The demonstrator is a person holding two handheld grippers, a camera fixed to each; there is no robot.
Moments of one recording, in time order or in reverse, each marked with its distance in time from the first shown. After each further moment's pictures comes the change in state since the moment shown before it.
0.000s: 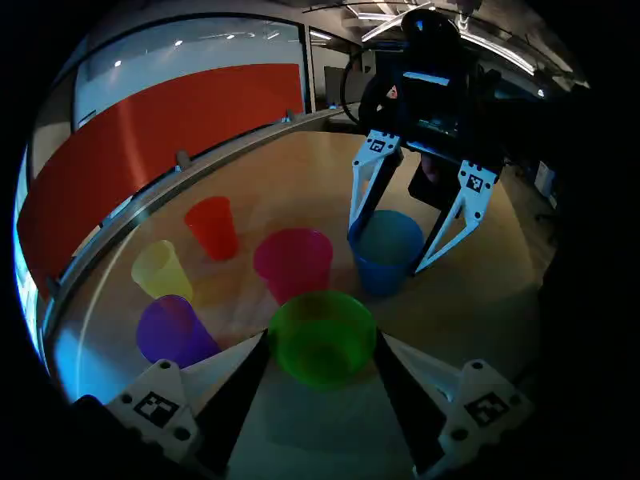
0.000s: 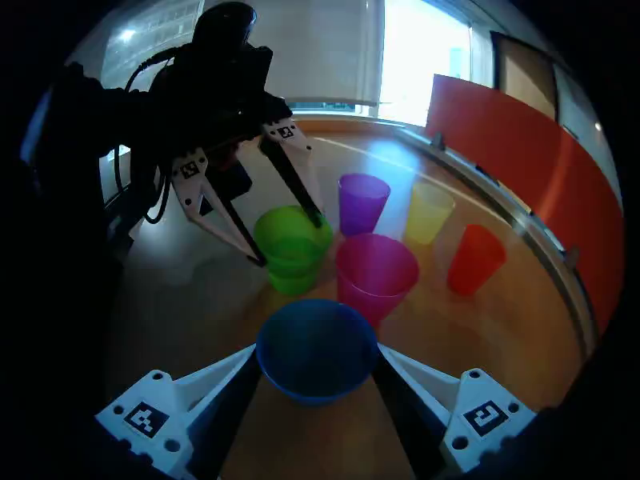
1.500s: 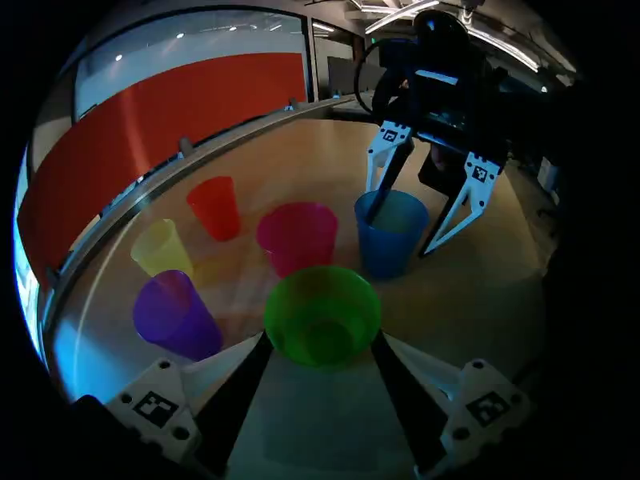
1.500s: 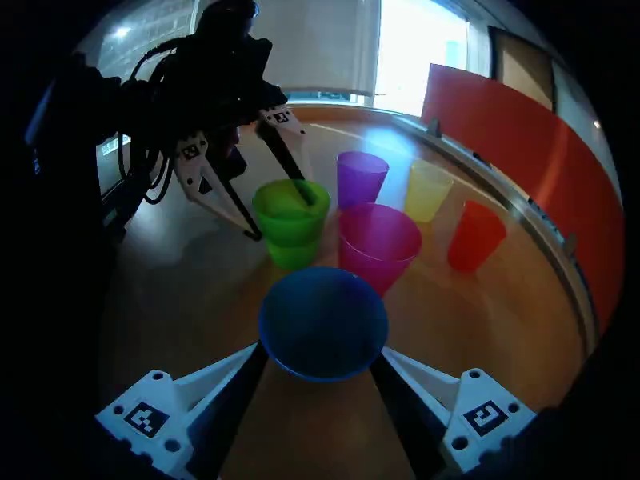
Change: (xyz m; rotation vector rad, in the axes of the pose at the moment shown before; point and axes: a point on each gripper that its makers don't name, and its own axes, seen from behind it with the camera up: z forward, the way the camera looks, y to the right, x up) left arm -0.025 -0.003 0.001 0.012 -0.044 -0.006; right arm -0.026 -0.004 -0.003 -0.024 -0.039 0.011
